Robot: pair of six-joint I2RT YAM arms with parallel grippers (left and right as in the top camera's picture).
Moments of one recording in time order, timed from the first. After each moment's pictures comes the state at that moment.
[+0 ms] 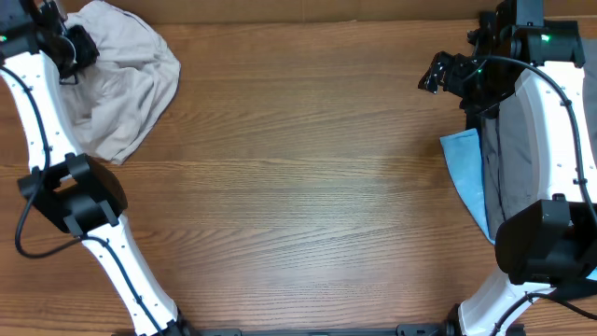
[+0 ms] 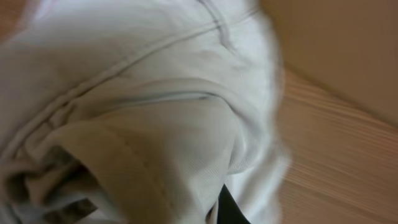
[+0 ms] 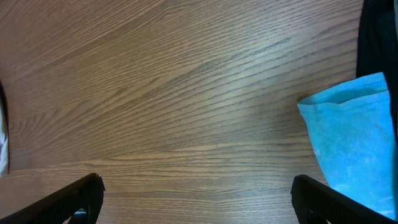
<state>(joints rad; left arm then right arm) 0.40 2.49 2.63 -1.11 0.30 -0.15 -0.08 1.92 1.92 -1.26 -0.31 0.25</state>
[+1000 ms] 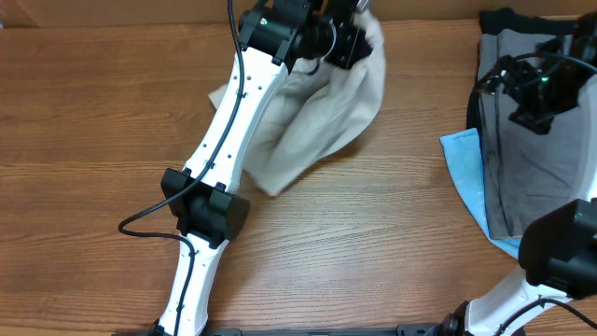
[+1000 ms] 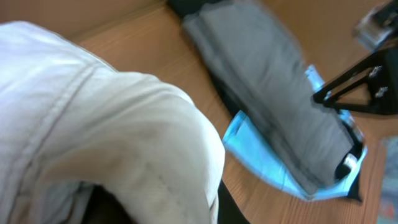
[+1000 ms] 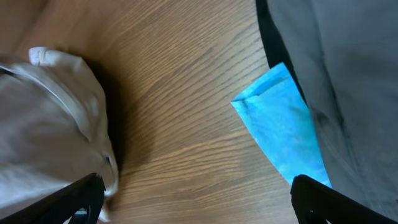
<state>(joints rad) -0.46 2.37 2.66 -1.03 0.56 -0.10 -0.35 1.91 1.93 -1.32 -0.40 0.23</state>
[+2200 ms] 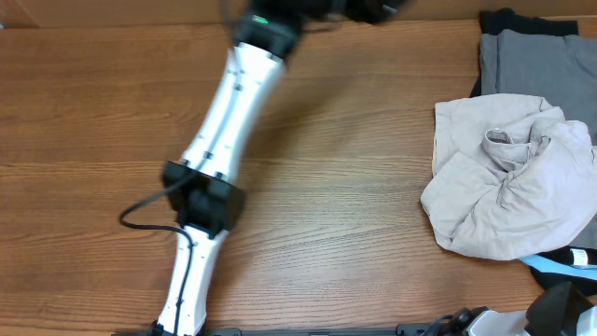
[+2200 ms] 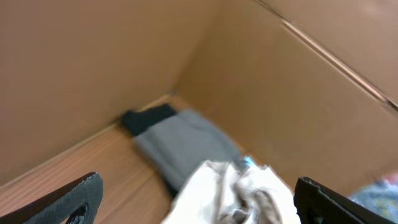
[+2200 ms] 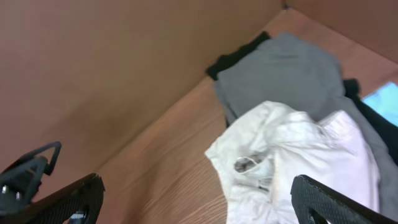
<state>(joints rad) -0.38 2.44 2.69 -0.46 0.80 -0.41 -0.85 1.61 2.50 -1.64 -0.63 0.11</state>
